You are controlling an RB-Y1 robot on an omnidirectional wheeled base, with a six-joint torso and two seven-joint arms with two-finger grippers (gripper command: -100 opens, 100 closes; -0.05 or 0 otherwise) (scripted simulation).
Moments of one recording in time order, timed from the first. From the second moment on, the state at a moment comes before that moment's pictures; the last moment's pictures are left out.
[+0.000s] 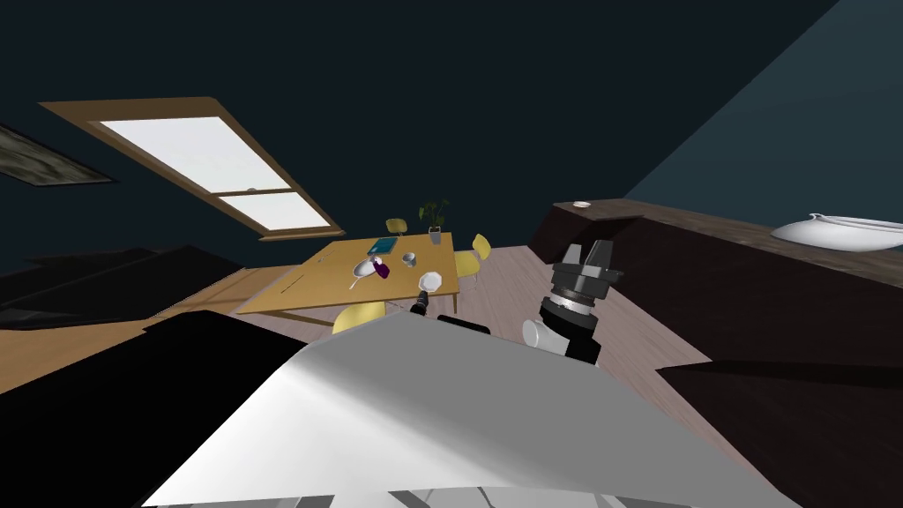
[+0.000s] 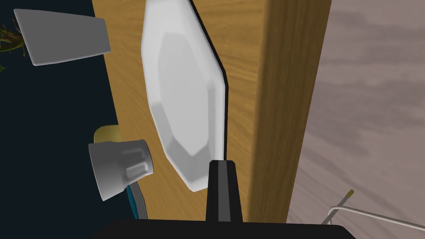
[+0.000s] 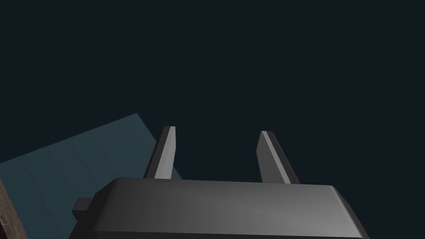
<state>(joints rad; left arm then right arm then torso) 0.22 -0.01 0.14 -1.01 0.09 -0.20 -0.03 0.46 0.04 0.07 -2.21 -0.04 -0.61 0.11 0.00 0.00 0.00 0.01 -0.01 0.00</state>
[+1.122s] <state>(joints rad) 0.24 0.28 0.16 -1.01 0.10 -0.19 -0.03 0.46 0.04 0.07 -2.21 -0.04 -0.61 0.11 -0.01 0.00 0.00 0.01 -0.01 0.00</state>
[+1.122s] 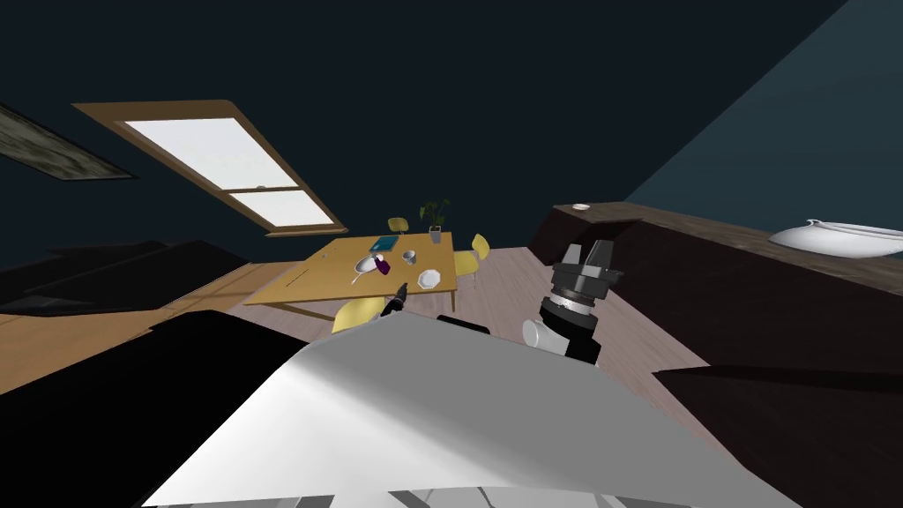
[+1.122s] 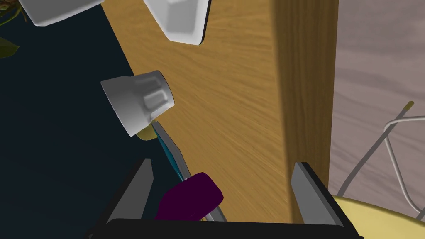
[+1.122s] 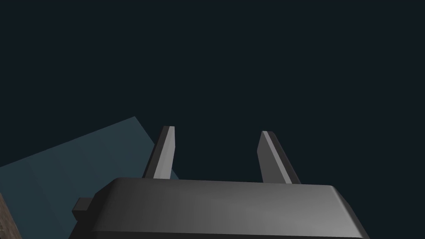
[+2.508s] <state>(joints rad) 0.26 0.02 0.22 -1.06 0.09 -0.18 -0.06 0.46 0.04 0.07 -2.21 -0.04 -0.61 0.11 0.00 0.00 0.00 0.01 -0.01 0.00</state>
